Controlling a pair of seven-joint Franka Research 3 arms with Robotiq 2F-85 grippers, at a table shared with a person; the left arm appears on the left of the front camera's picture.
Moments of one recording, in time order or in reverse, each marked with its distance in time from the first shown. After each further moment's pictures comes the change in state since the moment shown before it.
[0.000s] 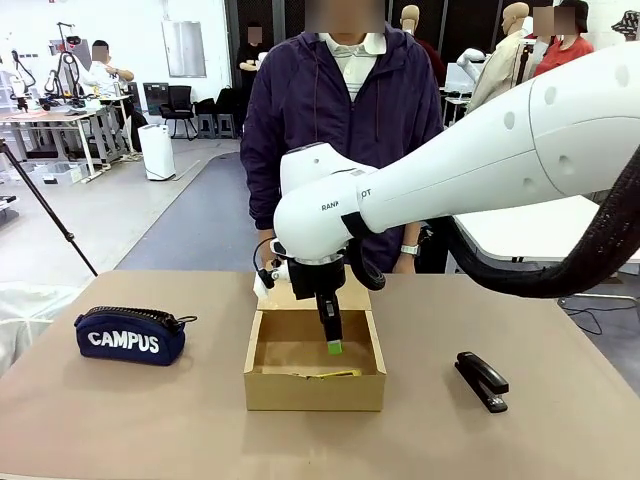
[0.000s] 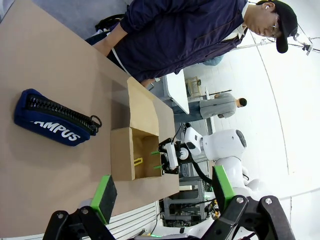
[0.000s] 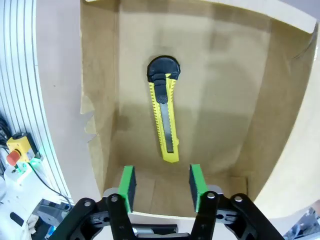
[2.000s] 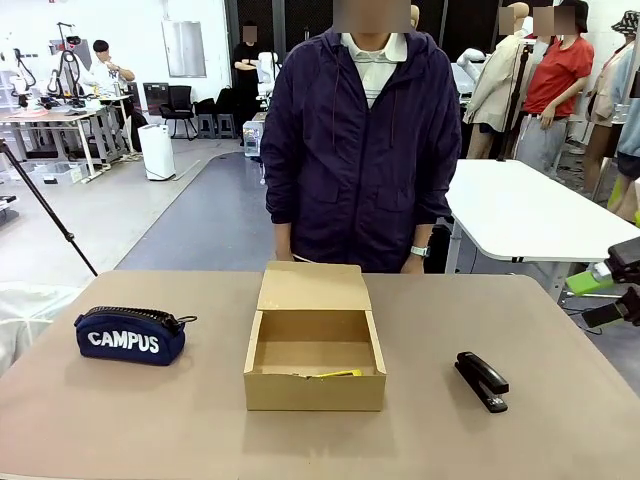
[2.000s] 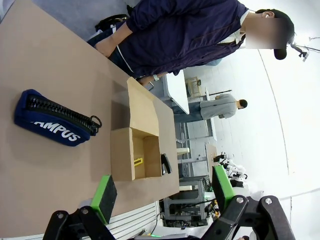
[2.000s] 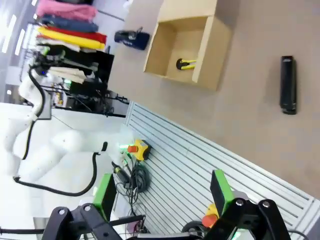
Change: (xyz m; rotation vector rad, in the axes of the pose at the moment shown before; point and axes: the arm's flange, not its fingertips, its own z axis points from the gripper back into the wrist) left arm 0.001 0.000 0.000 0.000 -0.001 -0.001; right arm -0.425 0.251 0.056 0.488 -1.097 -1.240
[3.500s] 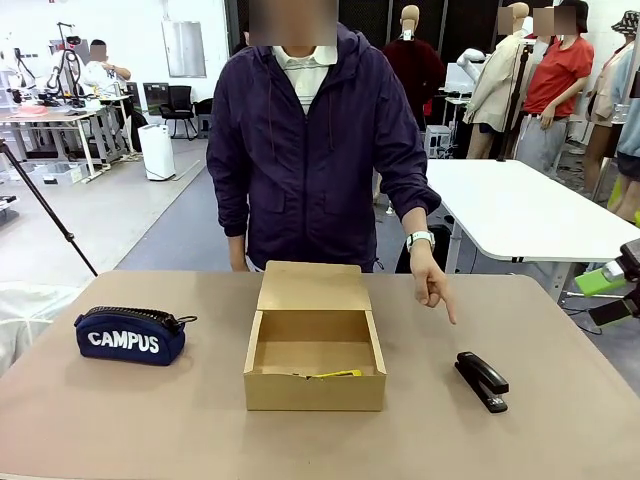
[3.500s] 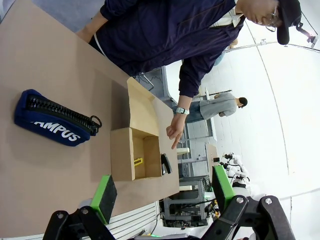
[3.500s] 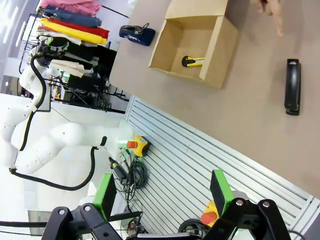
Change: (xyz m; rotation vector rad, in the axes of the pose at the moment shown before) left arm 0.000 0.000 0.000 0.000 0.000 0.000; right arm -0.009 0.016 0.005 -0.006 0.004 0.047
